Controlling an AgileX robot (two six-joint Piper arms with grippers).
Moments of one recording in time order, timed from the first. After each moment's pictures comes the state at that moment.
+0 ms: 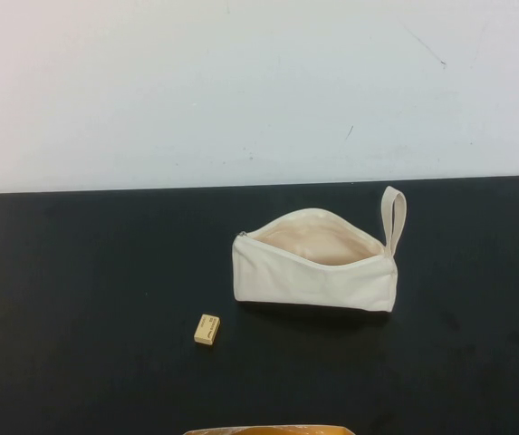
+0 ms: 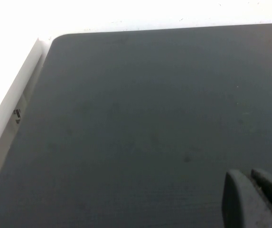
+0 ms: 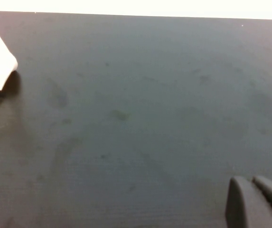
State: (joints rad) right arm -0.03 -0.01 0.02 -0.03 0.42 -0.03; left arm -0.01 -0.01 0.02 -0.05 0.37 0.03
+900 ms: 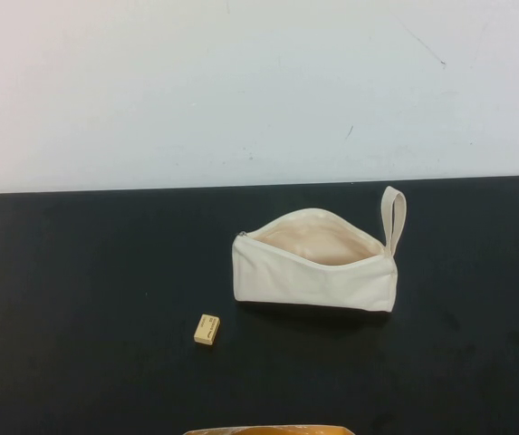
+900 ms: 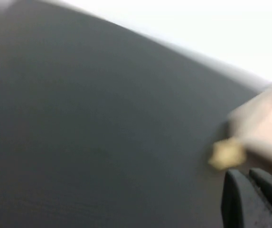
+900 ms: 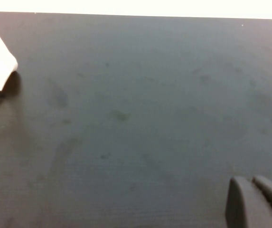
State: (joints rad) right arm -0.03 -0.01 0.02 -0.03 0.42 -0.03; left arm -0.01 -0.01 0.02 -0.33 0.35 -0.08
